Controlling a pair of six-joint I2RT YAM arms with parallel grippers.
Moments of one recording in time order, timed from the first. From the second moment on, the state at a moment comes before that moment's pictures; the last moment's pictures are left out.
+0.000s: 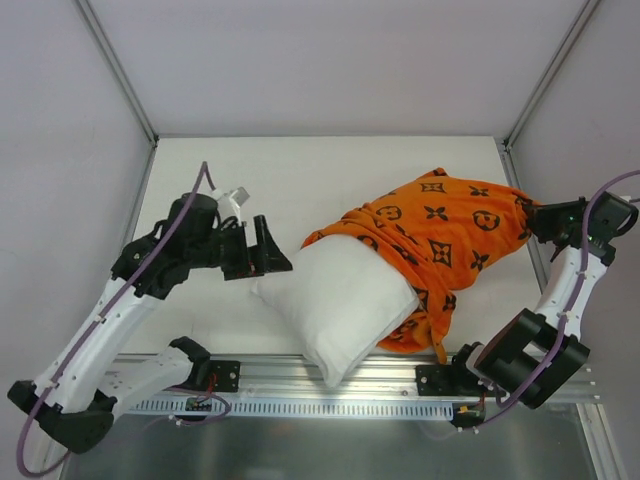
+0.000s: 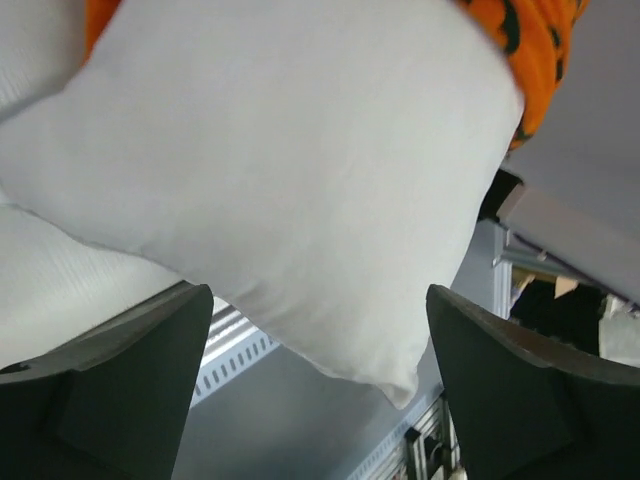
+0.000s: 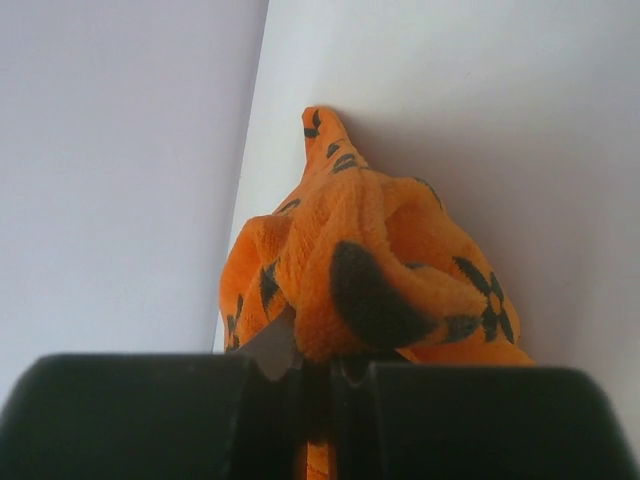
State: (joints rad) left arm -0.46 0.90 1.15 -0.93 0.43 -0.72; right arm -0.66 1.23 1.05 -0.44 -0.47 0.90
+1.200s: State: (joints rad) left arm -0.69 1.06 1.14 -0.95 -0.10 -0.62; right arm -0.54 1.23 0.96 -0.54 -0.46 0.72
